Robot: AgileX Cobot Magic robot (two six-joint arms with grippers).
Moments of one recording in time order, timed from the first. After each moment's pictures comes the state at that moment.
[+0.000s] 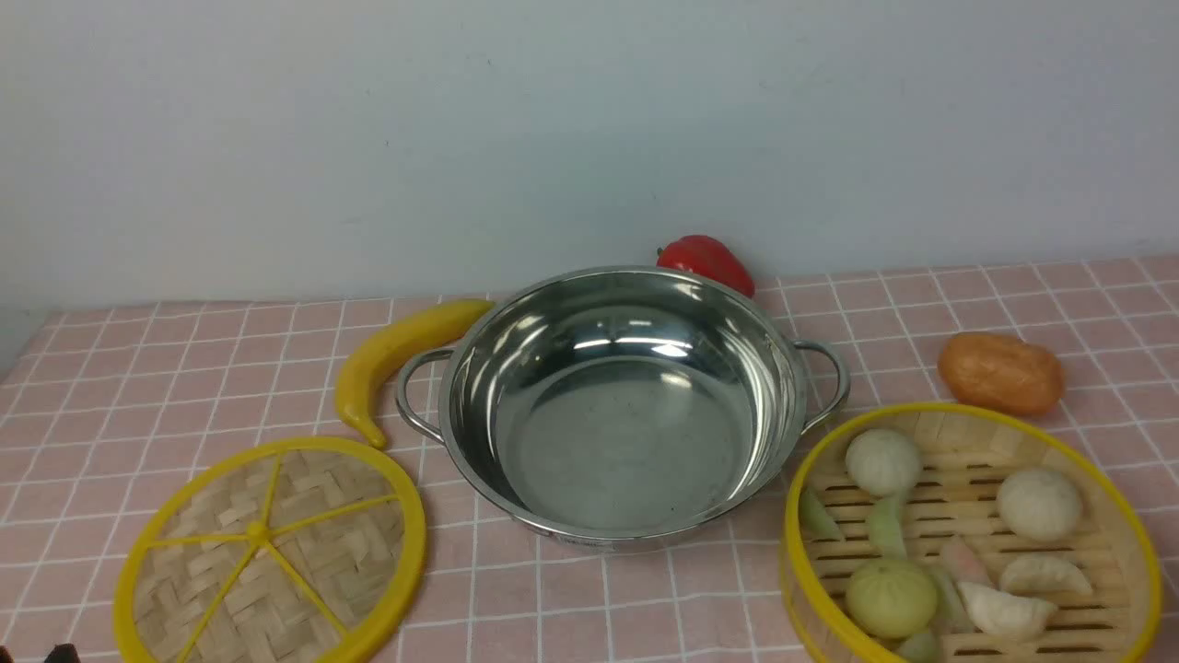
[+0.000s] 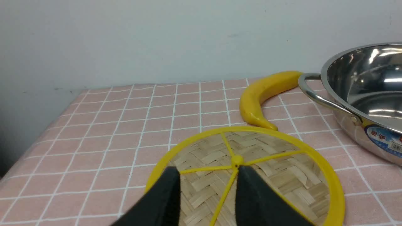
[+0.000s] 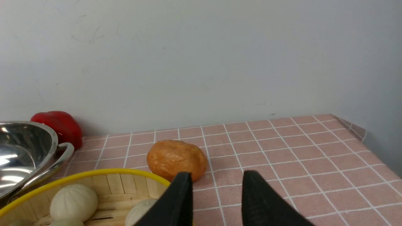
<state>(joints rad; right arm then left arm) -0.08 0.01 0.01 -0.17 0.21 0.34 0.03 0.00 0.01 0.12 0.28 -0.04</state>
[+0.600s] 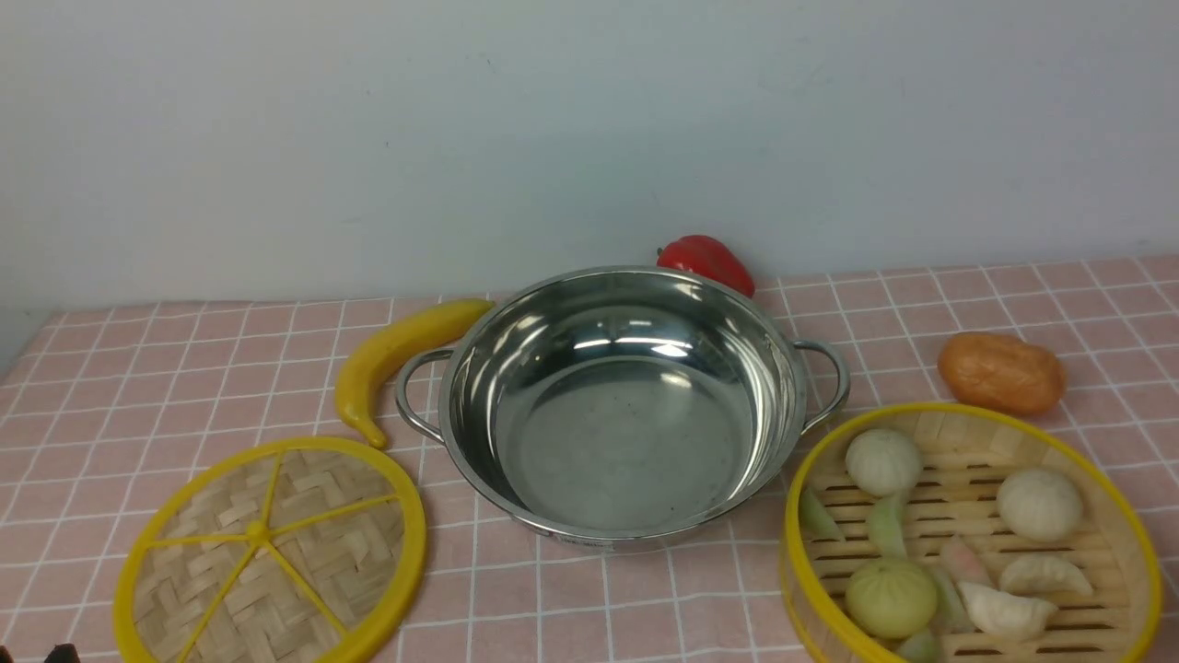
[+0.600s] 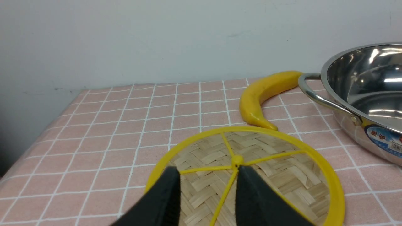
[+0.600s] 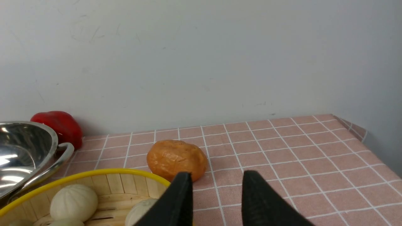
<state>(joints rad) -0.08 0.01 0.01 -0.17 0.21 0.34 0.03 0.00 0.01 0.12 0.28 -0.04</state>
